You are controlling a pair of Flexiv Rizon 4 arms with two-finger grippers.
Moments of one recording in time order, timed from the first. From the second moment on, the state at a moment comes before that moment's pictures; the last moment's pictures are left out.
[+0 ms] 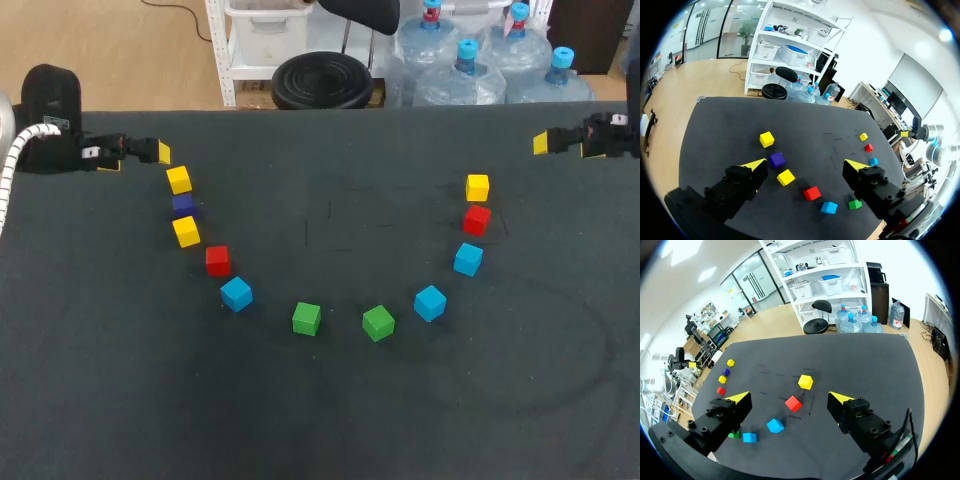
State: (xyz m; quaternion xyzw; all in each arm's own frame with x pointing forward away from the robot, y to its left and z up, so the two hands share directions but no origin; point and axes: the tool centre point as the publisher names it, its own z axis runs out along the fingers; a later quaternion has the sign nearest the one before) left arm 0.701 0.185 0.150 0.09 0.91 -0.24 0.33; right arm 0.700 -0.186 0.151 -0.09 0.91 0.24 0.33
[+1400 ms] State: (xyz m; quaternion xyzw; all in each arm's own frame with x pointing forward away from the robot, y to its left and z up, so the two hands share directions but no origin) left arm 0.701 0.185 0.150 0.09 0.91 -0.24 0.33; right arm 0.681 -0.152 0.147 -0.43 0.82 0.16 0.35
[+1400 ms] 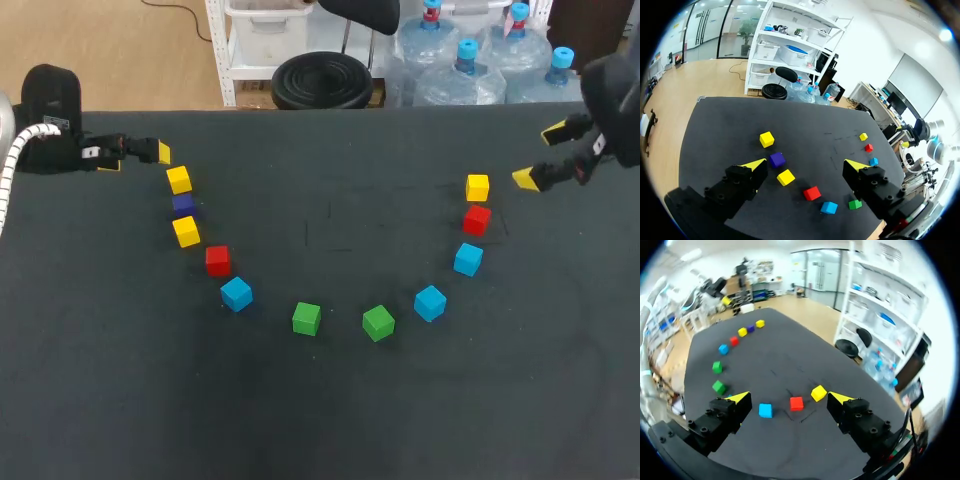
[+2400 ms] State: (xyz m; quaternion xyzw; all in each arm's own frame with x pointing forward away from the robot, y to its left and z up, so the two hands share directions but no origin) left arm 0.701 0.185 0.150 0.09 0.91 -0.24 0.33; right arm 0.649 -0.141 0.129 -0.78 0.53 0.18 0.27
